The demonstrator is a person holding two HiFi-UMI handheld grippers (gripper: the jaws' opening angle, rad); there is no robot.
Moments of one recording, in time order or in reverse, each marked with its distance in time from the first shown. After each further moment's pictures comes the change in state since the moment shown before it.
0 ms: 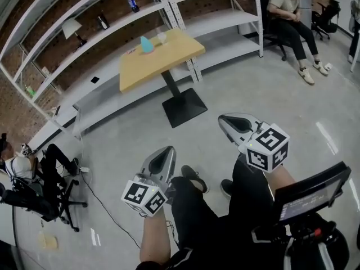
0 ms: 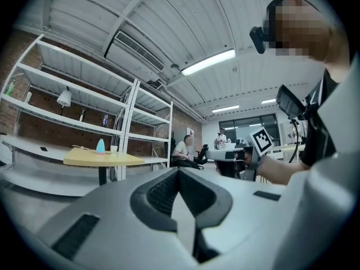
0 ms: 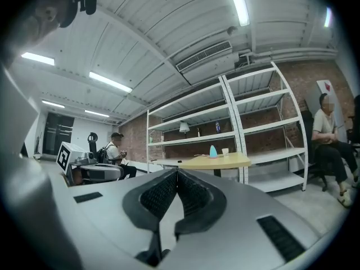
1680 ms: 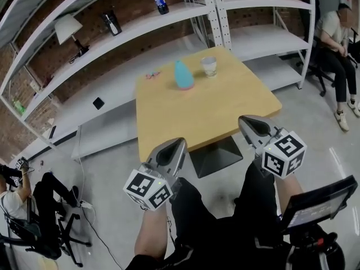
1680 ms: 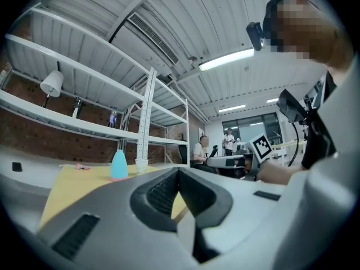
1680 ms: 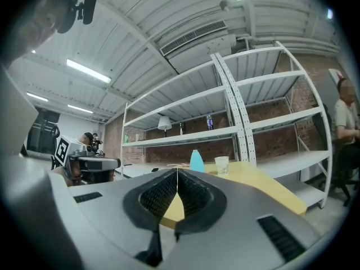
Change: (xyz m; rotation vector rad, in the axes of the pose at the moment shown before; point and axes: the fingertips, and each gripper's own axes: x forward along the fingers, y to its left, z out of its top) left arm 0.287 0.472 0.039 0.042 -0.028 -0.051; right arm 0.484 -0.245 0.028 -0.012 -0.024 -0.077
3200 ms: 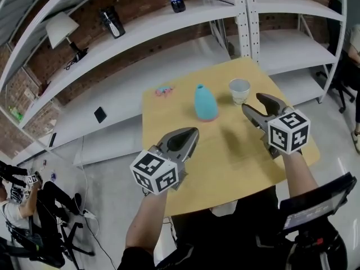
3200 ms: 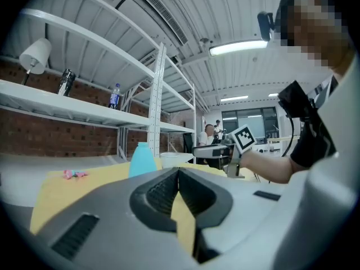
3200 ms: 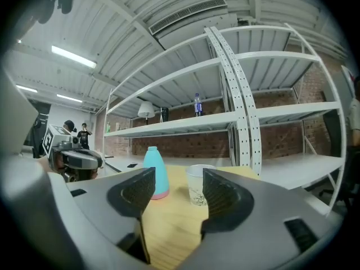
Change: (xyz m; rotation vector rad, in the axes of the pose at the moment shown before) left arm 0.156 0.189 -0.017 0.001 0.134 -0.075; right arm 0.237 -0.157 0.005 -0.034 0.097 -0.049
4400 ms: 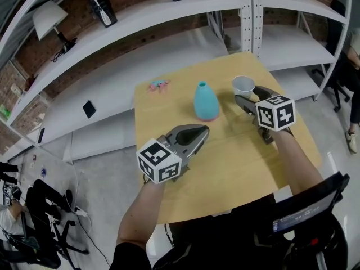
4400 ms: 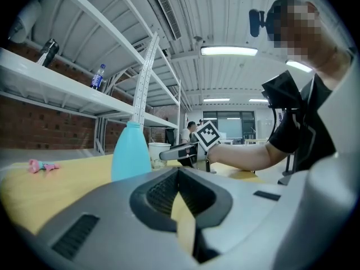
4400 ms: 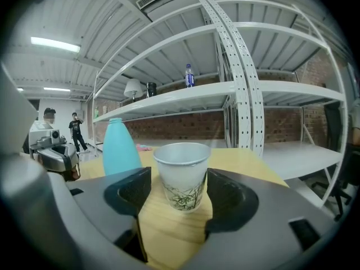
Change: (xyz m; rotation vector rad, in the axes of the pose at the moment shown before) left arm 0.043 0.009 -0.032 0.011 0.023 -0.240; right arm 0.083 -0.045 -0.045 0.025 0.195 -0.051
